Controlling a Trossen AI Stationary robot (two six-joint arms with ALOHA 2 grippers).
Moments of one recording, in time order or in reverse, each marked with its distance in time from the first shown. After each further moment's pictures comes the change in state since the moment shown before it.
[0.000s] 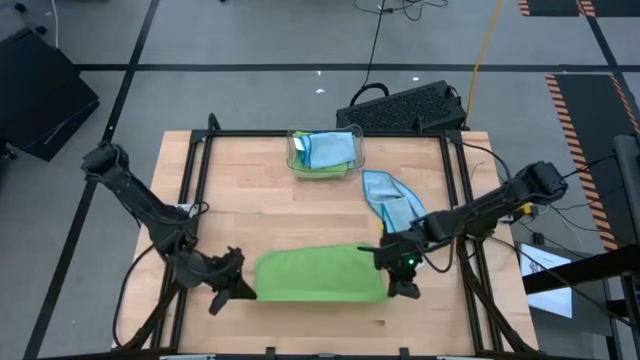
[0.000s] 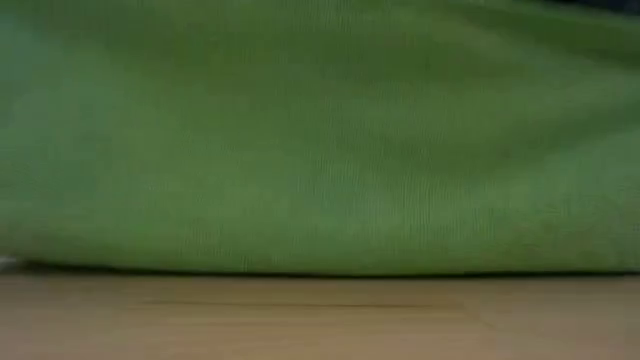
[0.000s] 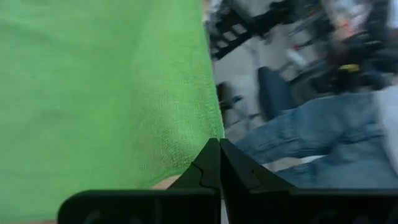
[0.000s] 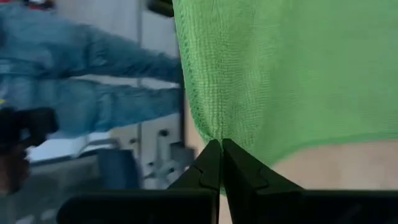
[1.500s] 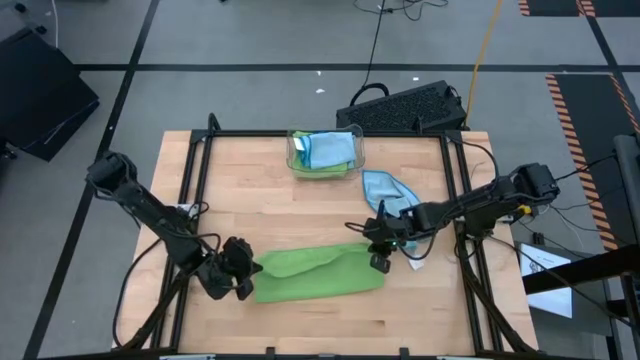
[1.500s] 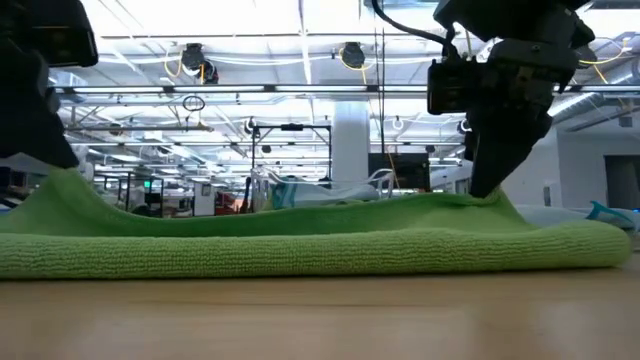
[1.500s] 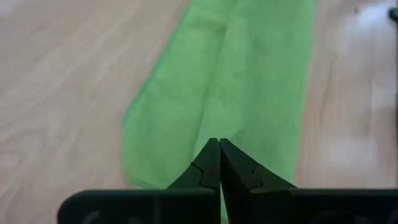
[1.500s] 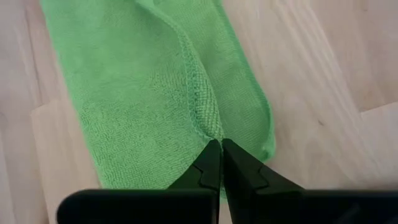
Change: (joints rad) left arm 0.037 0.207 0.000 -0.304 -0.270 -0.135; right arm -0.152 0.079 0.000 -0.089 0.537 -0.110
